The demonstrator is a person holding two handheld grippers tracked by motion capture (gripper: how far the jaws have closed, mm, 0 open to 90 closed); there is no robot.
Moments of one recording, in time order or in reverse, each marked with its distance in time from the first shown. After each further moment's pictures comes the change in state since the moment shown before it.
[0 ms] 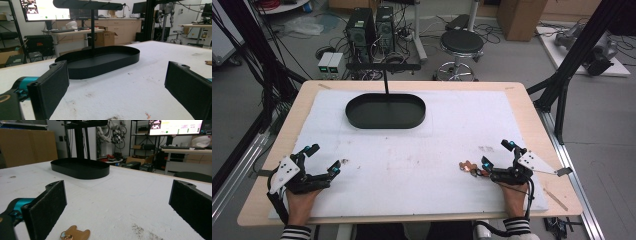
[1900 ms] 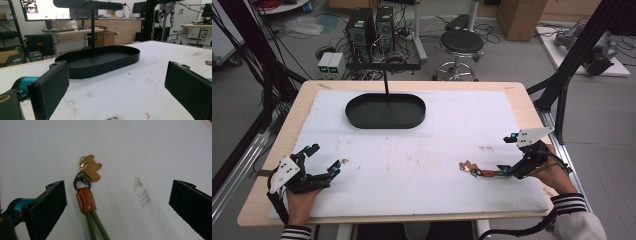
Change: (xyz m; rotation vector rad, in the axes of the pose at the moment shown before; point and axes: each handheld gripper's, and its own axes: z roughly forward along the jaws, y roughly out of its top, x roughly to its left) left arm 0.000 0.000 0.000 0.003 0.001 -0.003; right arm -0.044 0.079 0.011 0.693 0.420 -0.342
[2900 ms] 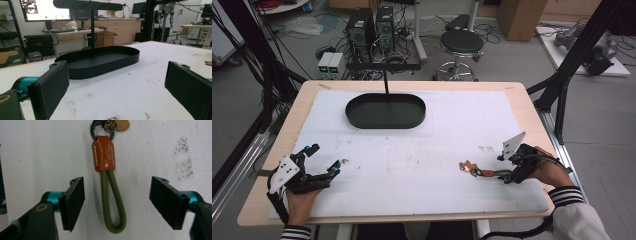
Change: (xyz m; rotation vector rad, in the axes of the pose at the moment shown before) left arm 0.000 0.000 0.000 -0.003 -0.003 0.002; right arm -0.003 -0.007 0.029 0.359 0.175 -0.164
